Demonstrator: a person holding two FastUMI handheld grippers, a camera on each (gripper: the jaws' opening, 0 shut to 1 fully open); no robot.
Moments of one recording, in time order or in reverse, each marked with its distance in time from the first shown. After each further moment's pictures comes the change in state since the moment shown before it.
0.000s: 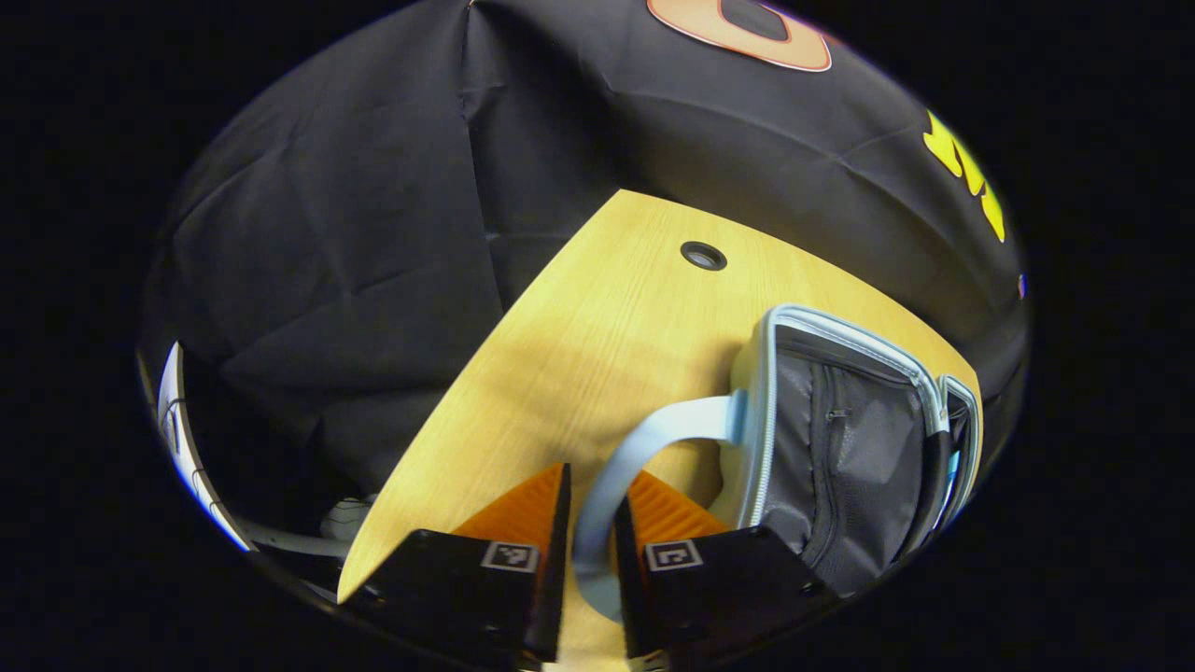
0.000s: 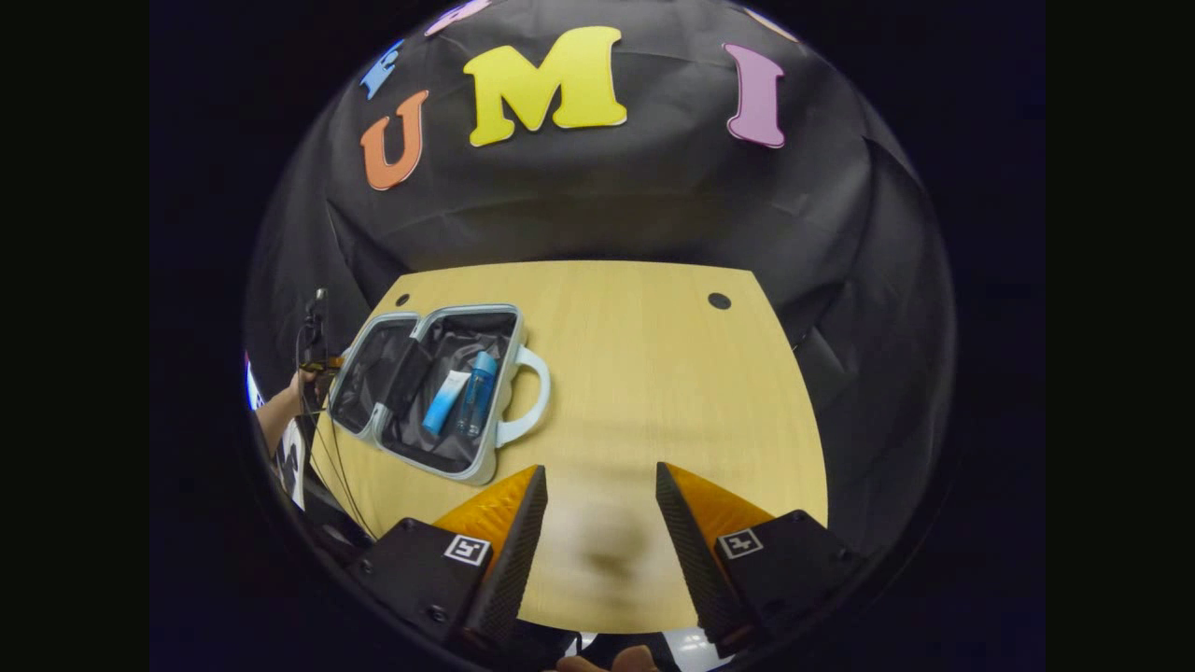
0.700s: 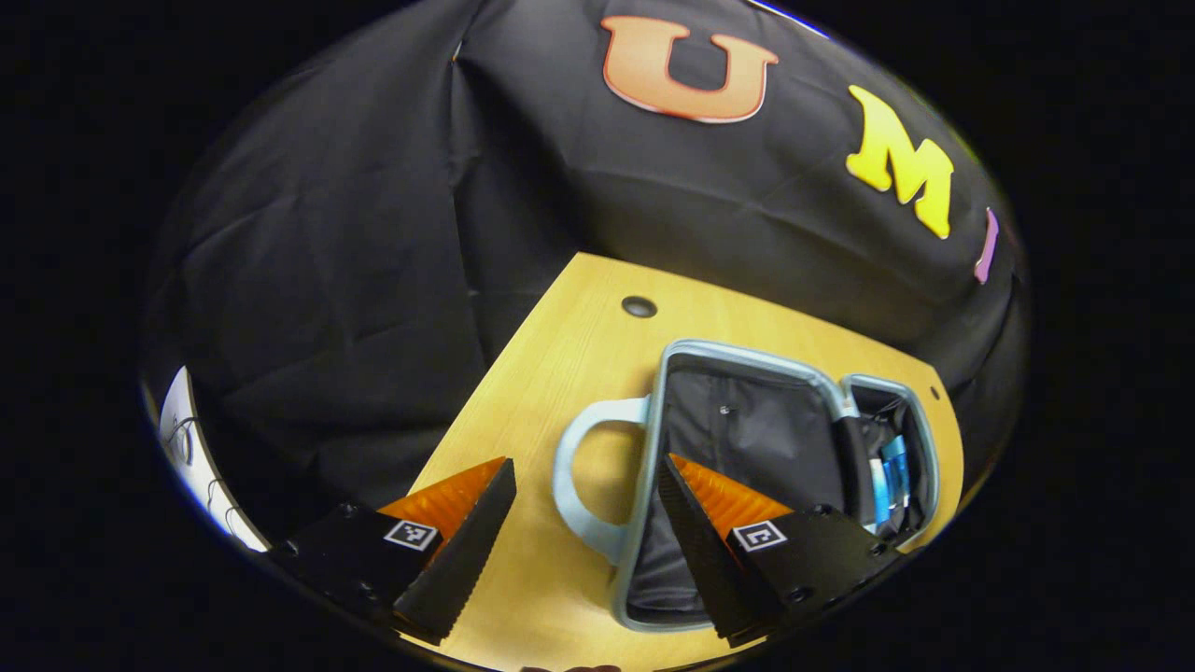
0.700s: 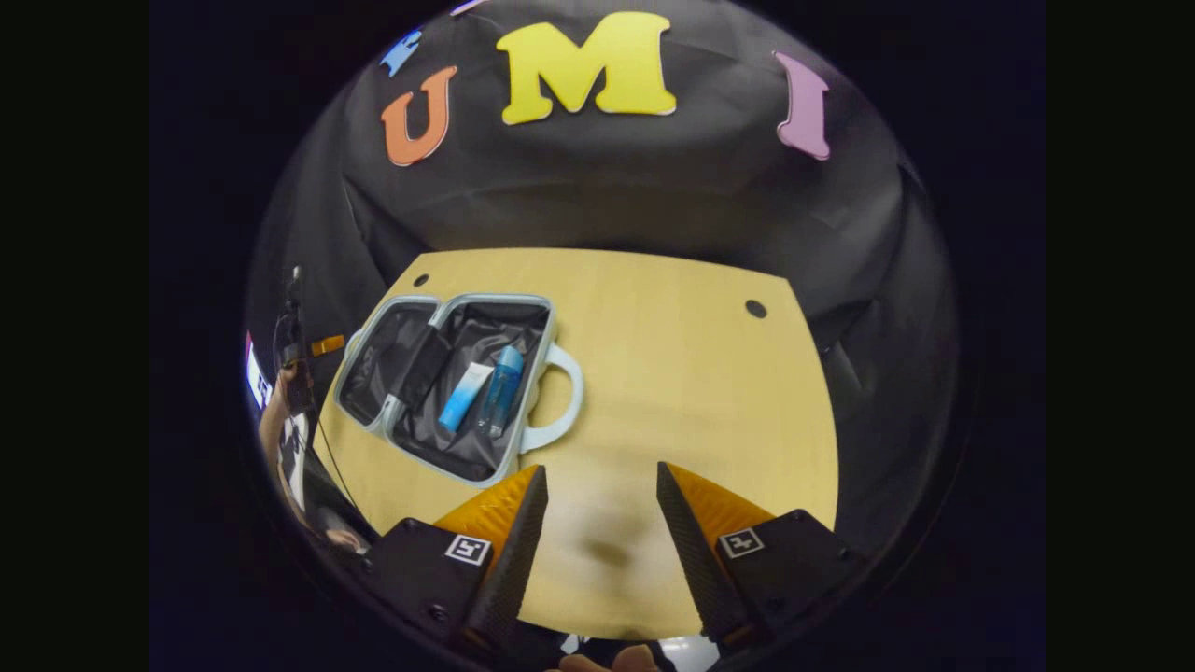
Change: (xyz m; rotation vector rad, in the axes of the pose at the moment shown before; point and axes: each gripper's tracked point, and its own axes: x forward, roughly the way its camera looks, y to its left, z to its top) left arm -0.074 -0.012 0.010 0.047 -0.146 -0.097; right arm 0.012 0.032 0.016 -0.093 0.030 0.048
